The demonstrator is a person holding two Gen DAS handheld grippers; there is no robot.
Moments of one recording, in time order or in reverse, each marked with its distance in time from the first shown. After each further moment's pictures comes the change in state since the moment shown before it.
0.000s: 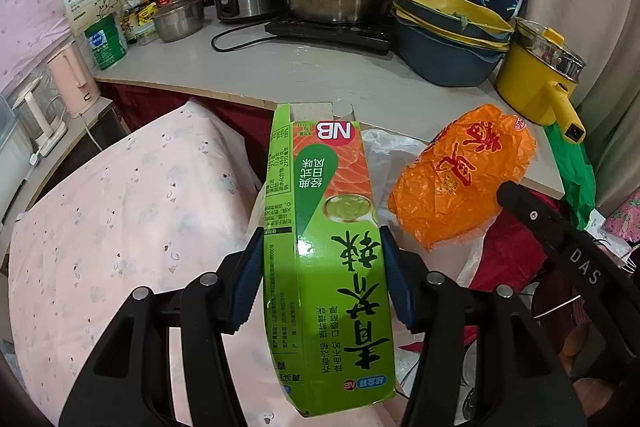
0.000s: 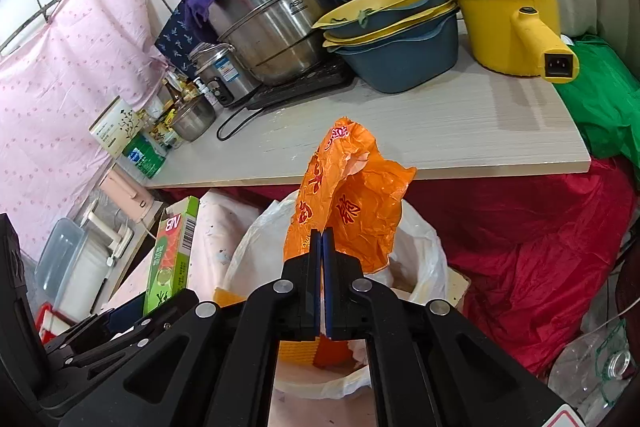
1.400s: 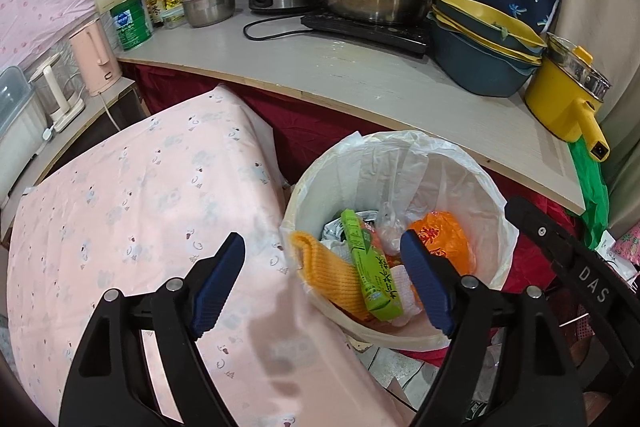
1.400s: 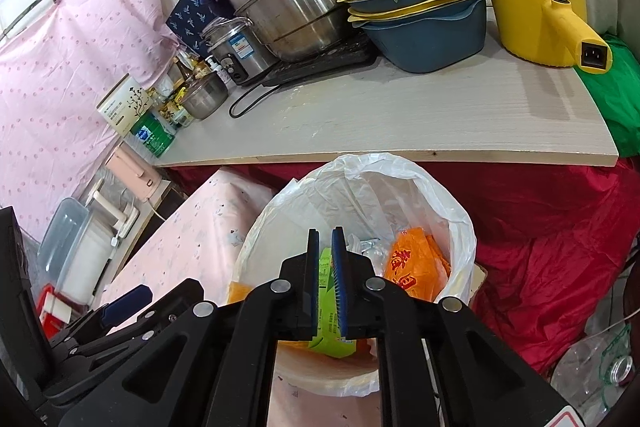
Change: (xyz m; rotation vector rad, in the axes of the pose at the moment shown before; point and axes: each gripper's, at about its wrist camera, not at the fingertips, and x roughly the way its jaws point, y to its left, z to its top) left arm 0.005 0.035 -0.010 -0.094 -0.002 0.055; right arm 0.019 0.022 -0.007 -0.048 0.066 0.034
